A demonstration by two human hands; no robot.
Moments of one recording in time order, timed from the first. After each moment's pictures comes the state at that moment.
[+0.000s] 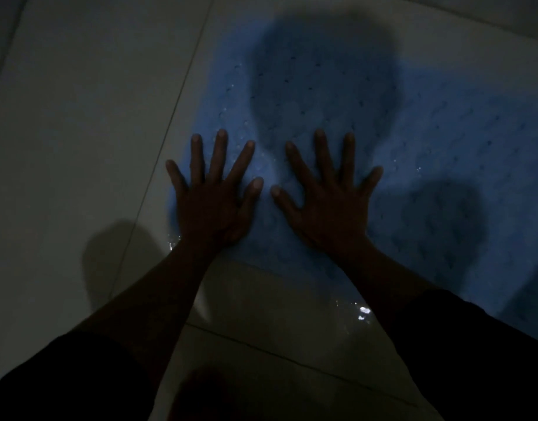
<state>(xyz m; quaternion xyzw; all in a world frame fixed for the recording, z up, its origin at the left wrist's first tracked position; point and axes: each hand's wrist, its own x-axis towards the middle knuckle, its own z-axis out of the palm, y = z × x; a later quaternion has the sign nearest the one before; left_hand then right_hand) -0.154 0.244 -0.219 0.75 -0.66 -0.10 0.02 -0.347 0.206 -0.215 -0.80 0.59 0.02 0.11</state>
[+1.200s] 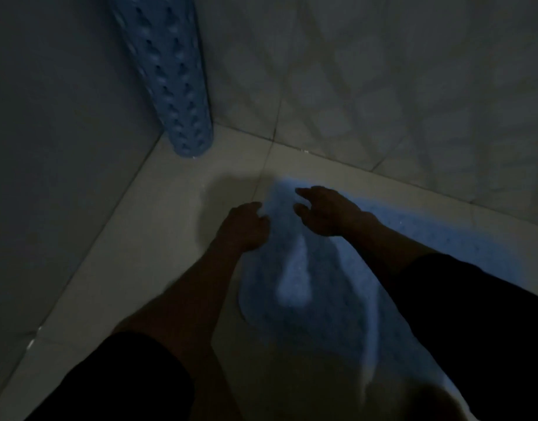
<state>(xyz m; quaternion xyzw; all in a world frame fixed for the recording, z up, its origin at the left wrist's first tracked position) -0.052 0.137 -0.080 0.71 -0.59 -0.38 0.08 -0.232 0.079 -0.044 -0.77 0.57 0.15 0.25</state>
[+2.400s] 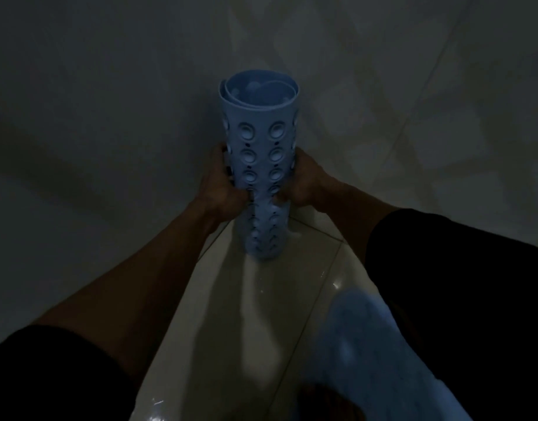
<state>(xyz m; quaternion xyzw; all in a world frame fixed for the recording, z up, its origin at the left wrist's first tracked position) 0.121 -0.010 0.034 0.67 -0.45 -0.33 0.49 -0.005 -0.114 0.029 -0.80 0.44 -0.16 0.37</state>
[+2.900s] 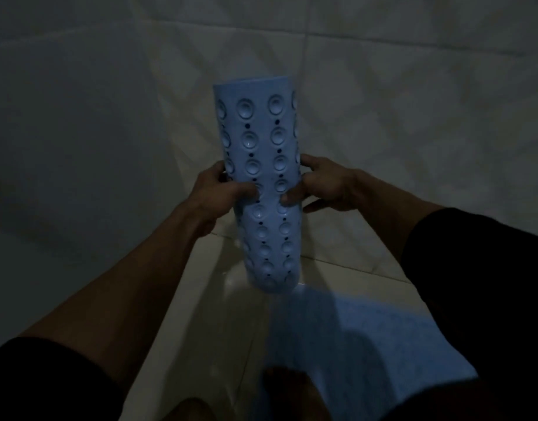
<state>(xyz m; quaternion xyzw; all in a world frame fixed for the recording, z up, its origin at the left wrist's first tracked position) 0.022 0.011 0.136 0.57 -0.46 -0.47 0.49 -0.183 -0.042 0.176 -0.63 0.52 -0.18 0.54</state>
